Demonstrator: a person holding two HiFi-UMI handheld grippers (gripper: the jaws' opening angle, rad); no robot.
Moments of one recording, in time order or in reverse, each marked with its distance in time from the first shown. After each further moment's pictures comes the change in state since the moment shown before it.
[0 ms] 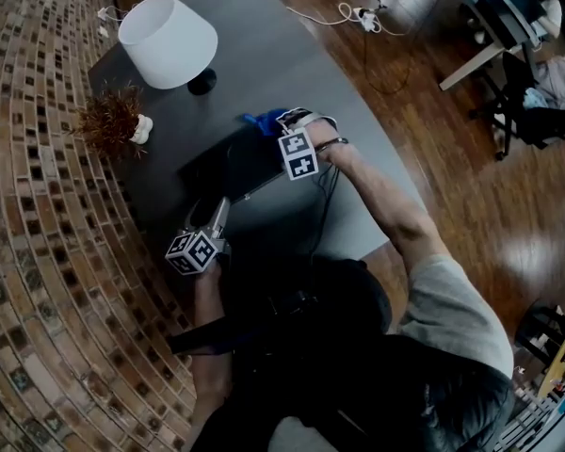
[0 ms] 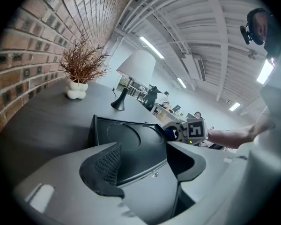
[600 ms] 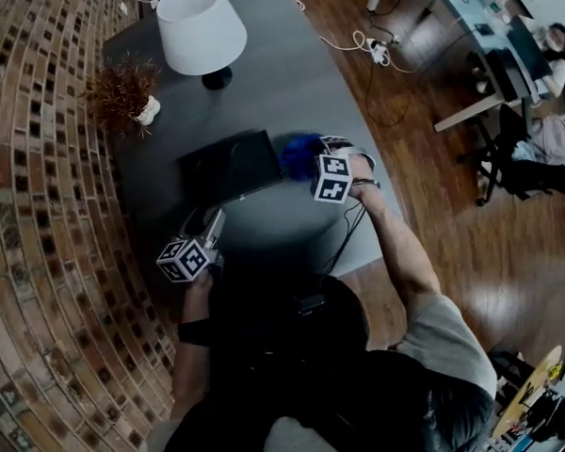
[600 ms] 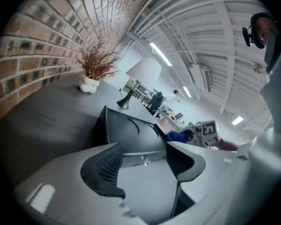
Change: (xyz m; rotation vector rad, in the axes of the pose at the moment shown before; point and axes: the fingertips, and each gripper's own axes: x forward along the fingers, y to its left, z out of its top) left arm -0.032 -0.009 -0.024 -0.146 -0.049 0.008; right arm -0.080 0.032 -0.038 0.265 0.047 0.024
